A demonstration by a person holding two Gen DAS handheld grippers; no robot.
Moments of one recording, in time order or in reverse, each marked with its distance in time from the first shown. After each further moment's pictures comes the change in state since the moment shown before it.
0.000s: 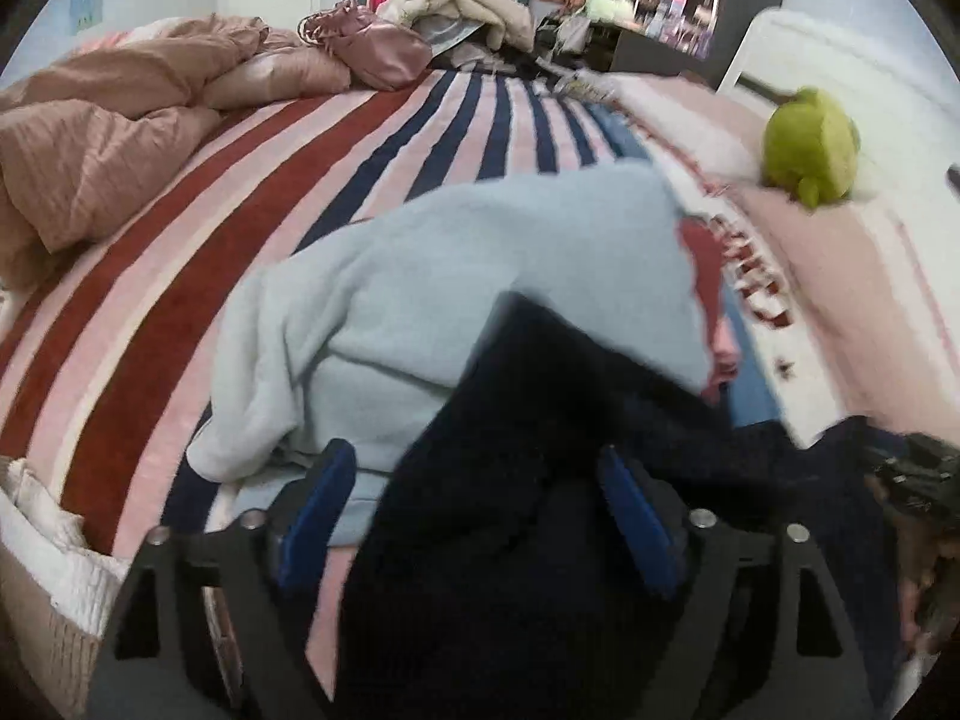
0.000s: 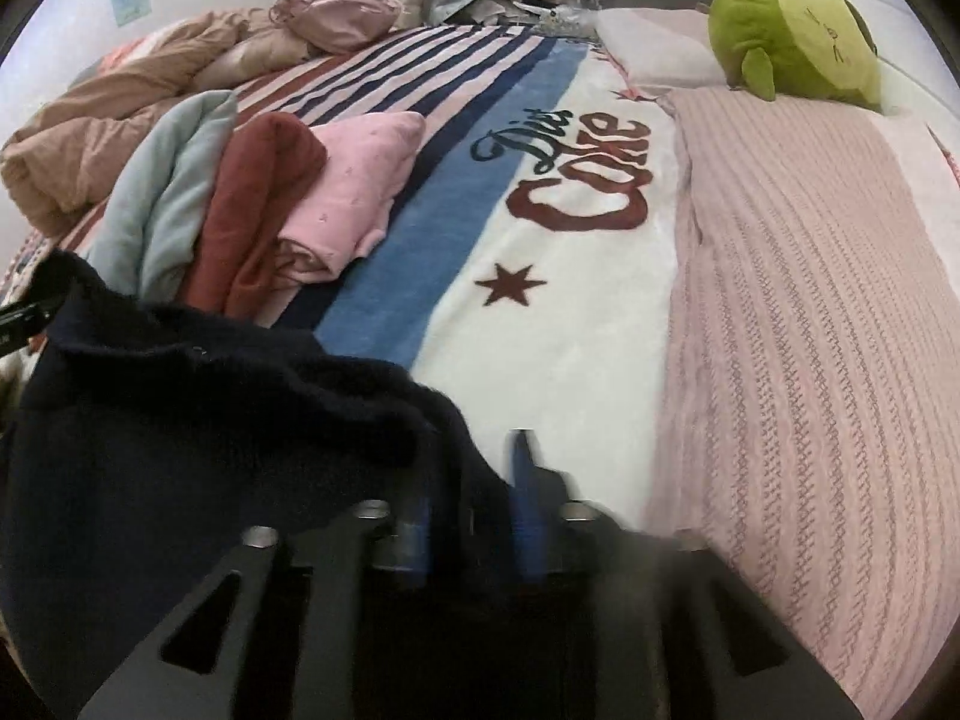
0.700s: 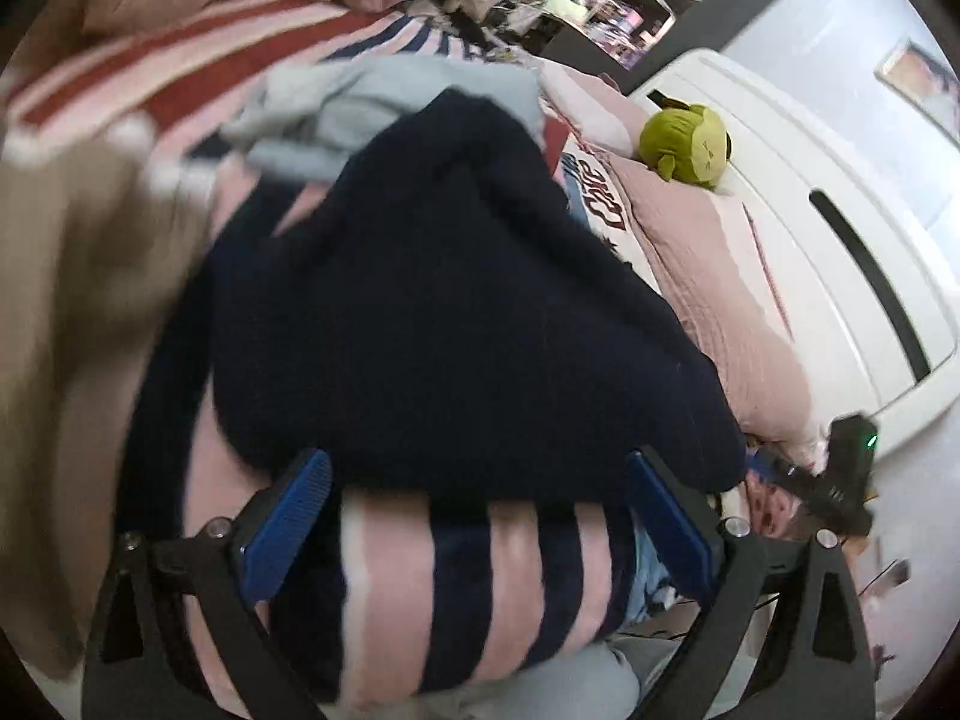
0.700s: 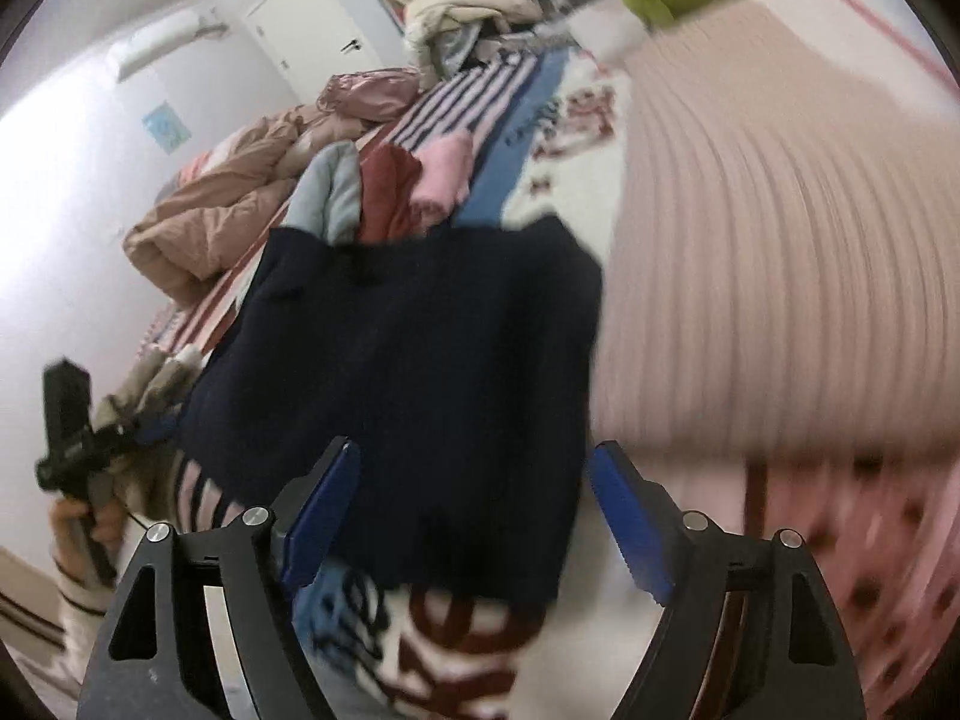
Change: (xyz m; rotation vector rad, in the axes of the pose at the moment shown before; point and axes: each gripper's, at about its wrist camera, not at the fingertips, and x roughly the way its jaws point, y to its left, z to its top) left arm -0.108 0.027 -0.178 -0.189 0.105 -0.378; right arm -0.117 -0.014 -0.183 0.297 -0.088 0.371
